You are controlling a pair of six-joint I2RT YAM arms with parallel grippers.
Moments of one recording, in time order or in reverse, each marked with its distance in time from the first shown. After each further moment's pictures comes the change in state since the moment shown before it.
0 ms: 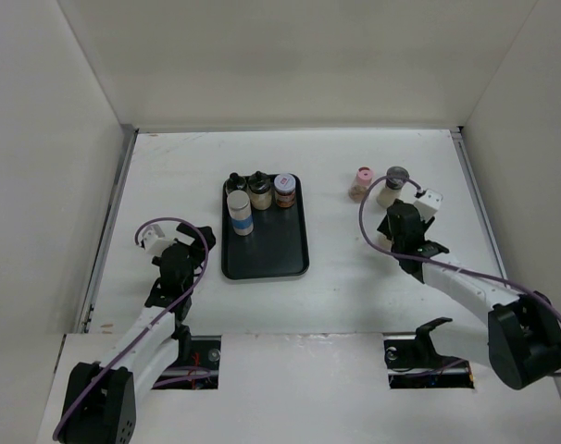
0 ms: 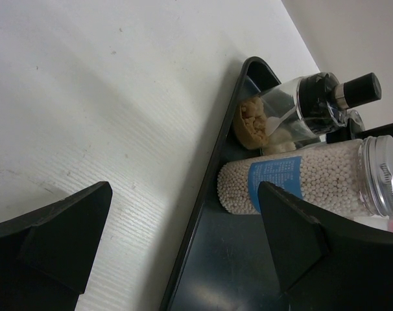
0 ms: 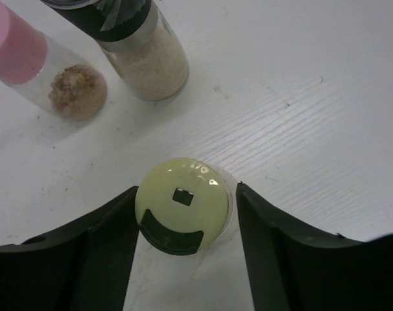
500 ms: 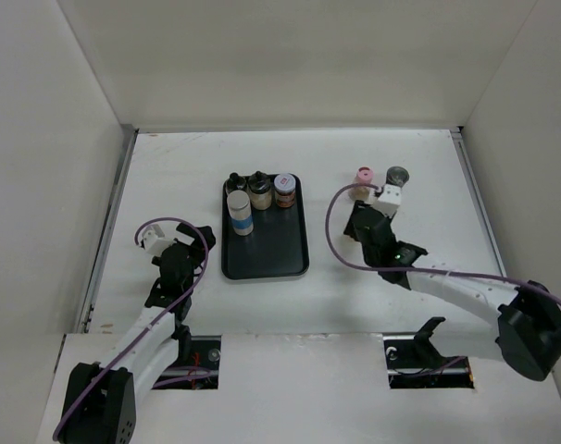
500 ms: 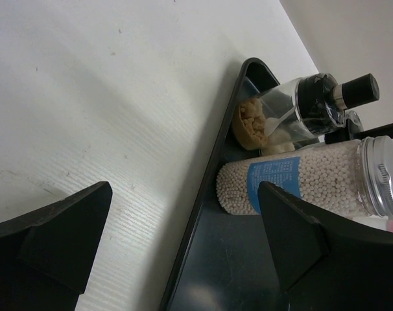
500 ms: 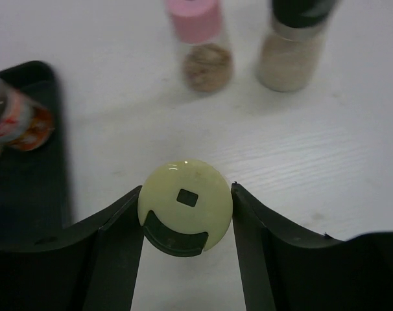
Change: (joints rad) left arm 0.001 -0.003 0.000 0.000 -0.001 0.000; right arm 0.282 0.029 0.066 0.029 0.091 -0.044
